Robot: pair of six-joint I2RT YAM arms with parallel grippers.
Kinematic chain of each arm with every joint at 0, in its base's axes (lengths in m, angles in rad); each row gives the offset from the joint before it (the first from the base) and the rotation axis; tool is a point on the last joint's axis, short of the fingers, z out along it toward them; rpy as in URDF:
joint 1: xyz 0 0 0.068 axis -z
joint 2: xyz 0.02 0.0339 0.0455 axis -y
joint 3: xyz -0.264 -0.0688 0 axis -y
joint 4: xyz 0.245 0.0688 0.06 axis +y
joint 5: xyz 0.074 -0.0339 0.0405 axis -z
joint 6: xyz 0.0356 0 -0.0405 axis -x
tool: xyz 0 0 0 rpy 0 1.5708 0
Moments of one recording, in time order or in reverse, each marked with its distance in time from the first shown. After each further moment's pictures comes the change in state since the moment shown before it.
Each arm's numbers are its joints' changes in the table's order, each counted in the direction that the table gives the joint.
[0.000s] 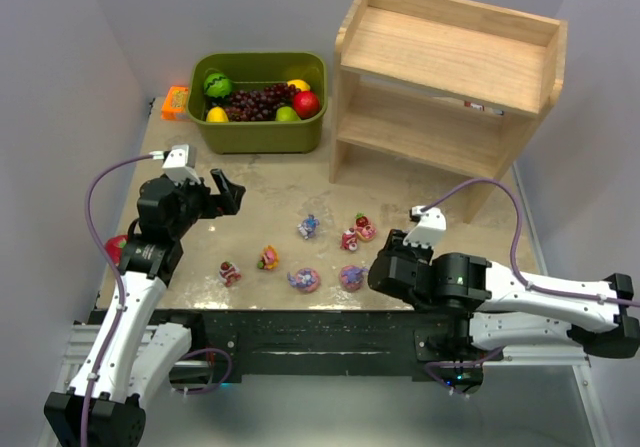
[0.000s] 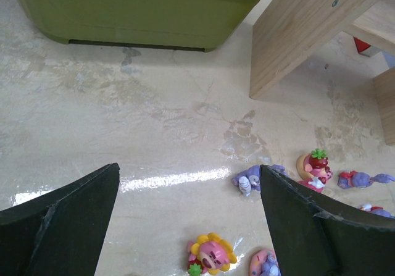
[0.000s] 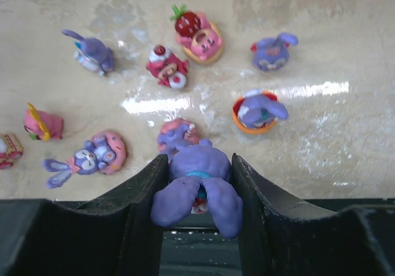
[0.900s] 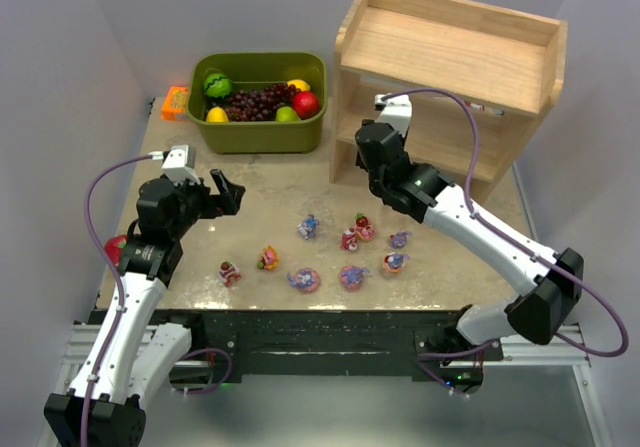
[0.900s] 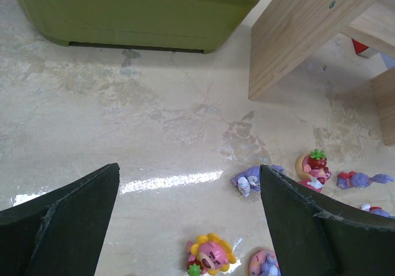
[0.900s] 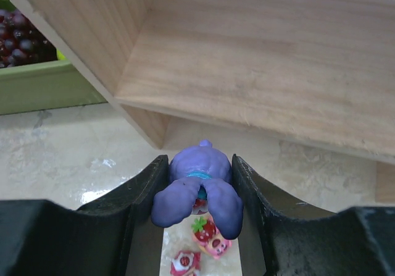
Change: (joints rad) left arm 0.000 0.008 0.000 0.000 0.001 0.000; right arm 0.578 -0.437 0.452 -0.635 -0.094 0.924
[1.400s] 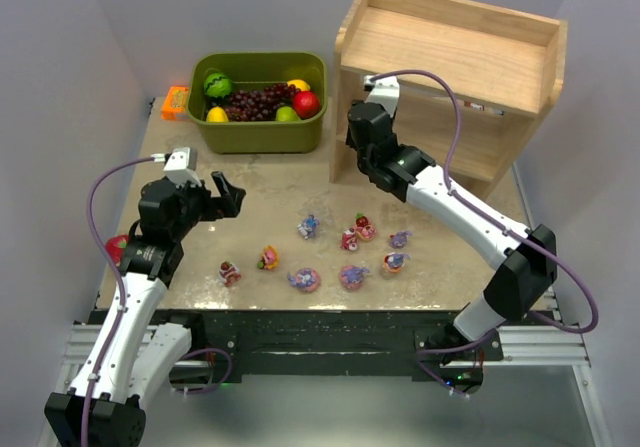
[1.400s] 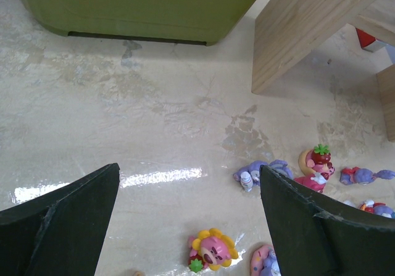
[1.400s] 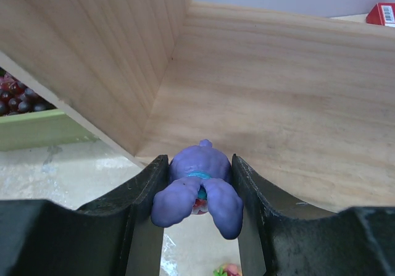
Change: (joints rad) left arm 0.000 0.001 -0.017 0.008 0.000 0.000; right arm 0.076 -0.178 0.119 -0.158 -0.060 0.081
